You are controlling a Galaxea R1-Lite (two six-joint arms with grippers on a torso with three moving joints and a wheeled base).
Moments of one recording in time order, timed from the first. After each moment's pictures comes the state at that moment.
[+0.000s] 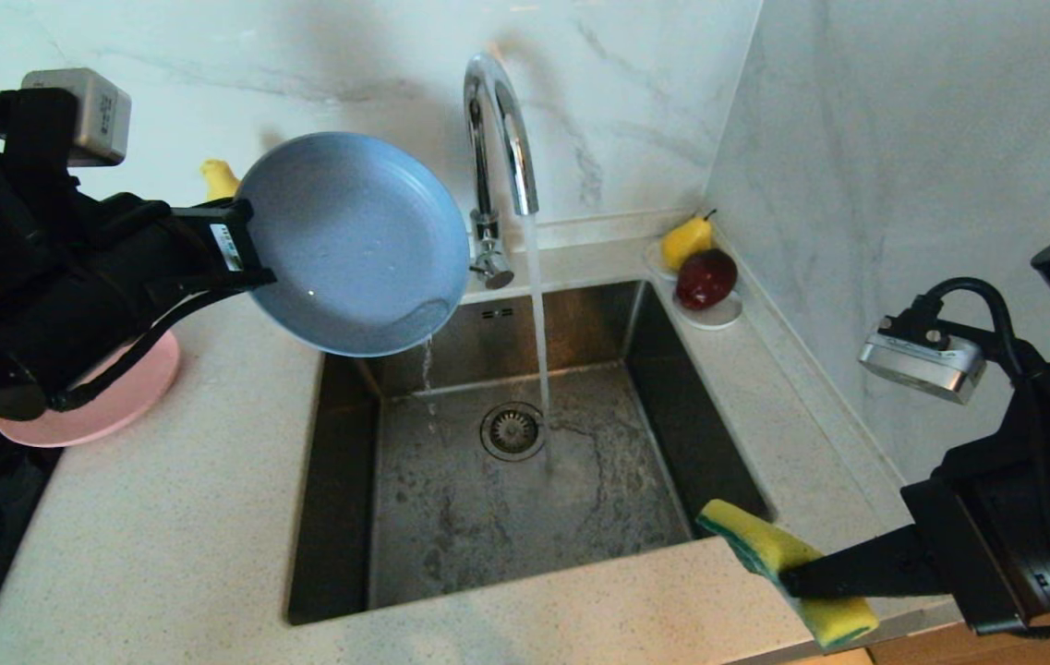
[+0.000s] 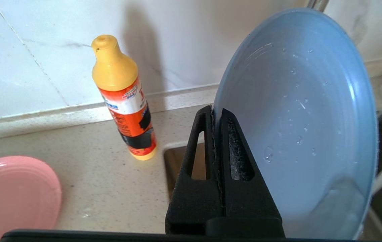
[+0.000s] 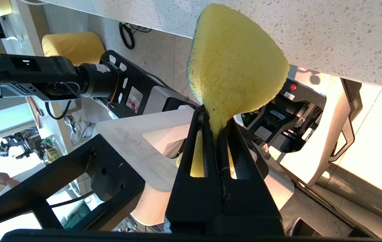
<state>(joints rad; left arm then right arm) -0.25 1.48 -0.90 -0.74 0.21 0.08 0.71 1.37 -1.23 0.63 0.34 0.52</state>
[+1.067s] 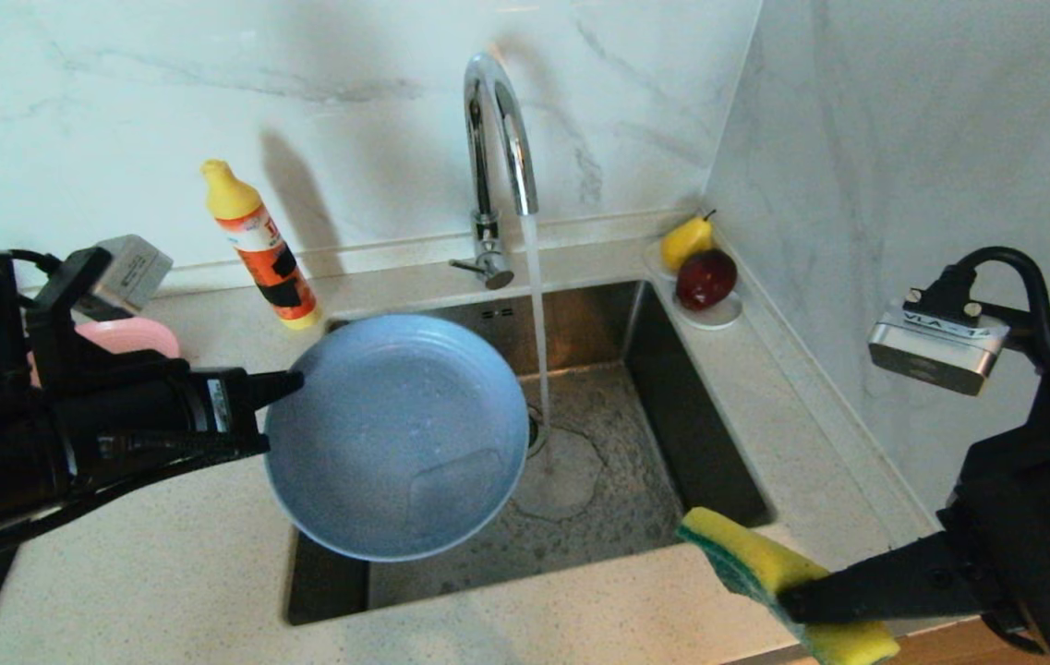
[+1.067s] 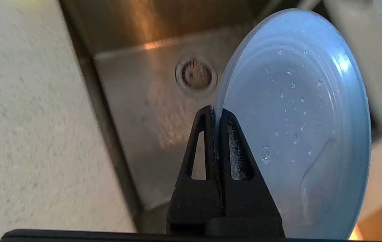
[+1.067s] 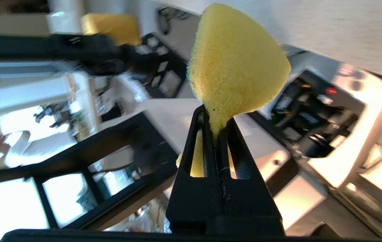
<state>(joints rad) -0.27 1.31 -0.74 -0.28 -0.10 -0.15 0.74 1.35 -1.27 0.63 0.49 0.53</state>
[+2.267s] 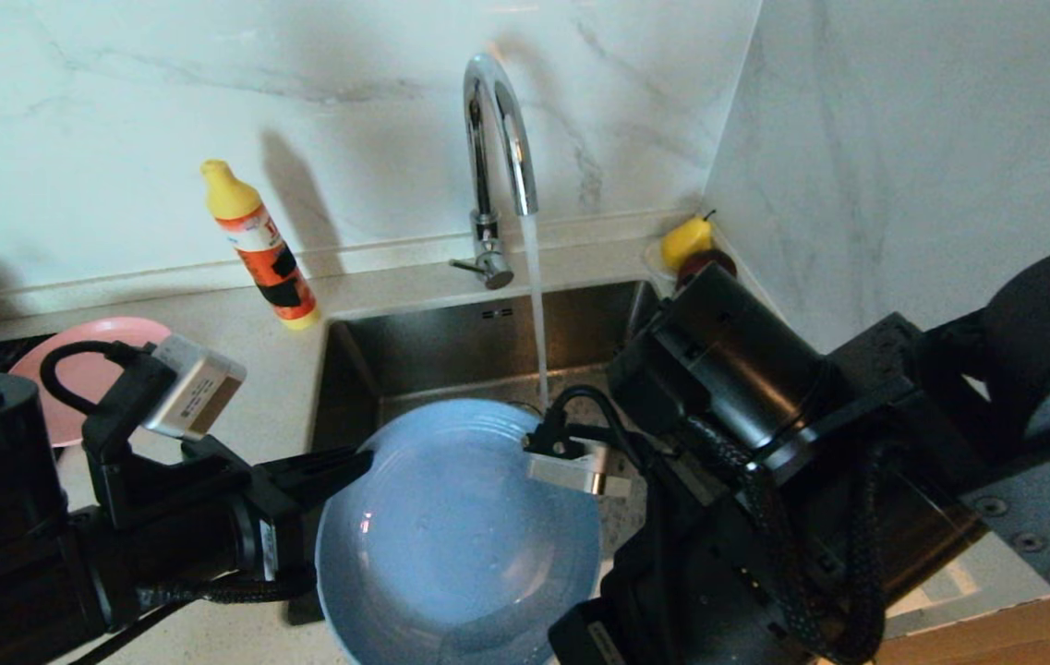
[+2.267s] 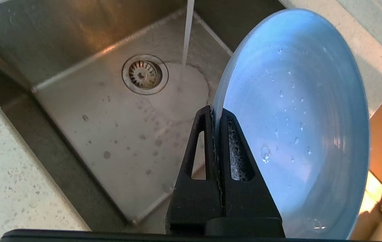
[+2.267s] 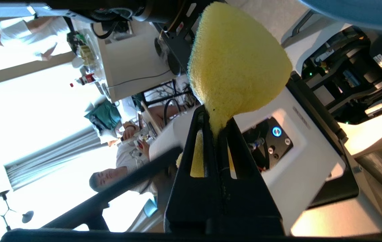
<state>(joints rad) -0.48 1.29 -0.46 -0.60 -0.12 0.02 1.02 1.78 -1.53 0.65 0.55 0.56</state>
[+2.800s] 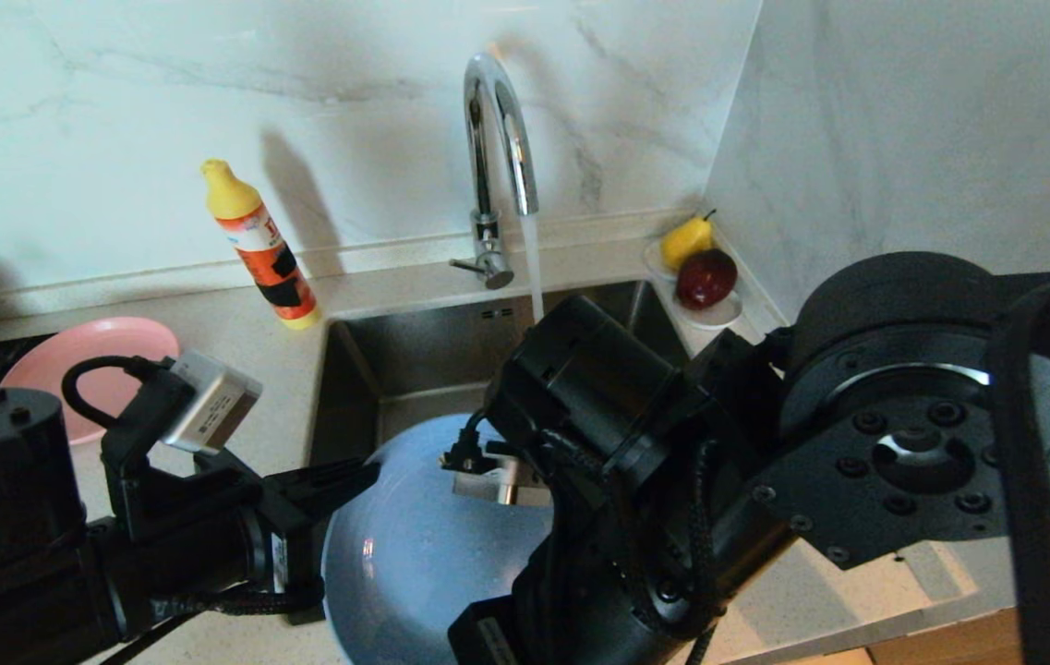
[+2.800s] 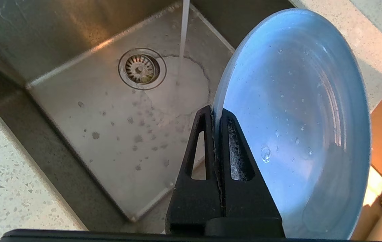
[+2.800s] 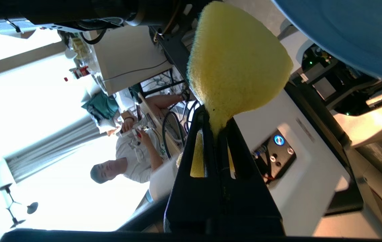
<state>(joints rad) -0.49 1.31 -0.43 -0.64 -0.12 0.03 1.05 1.94 -1.72 0.75 0.55 0.56</state>
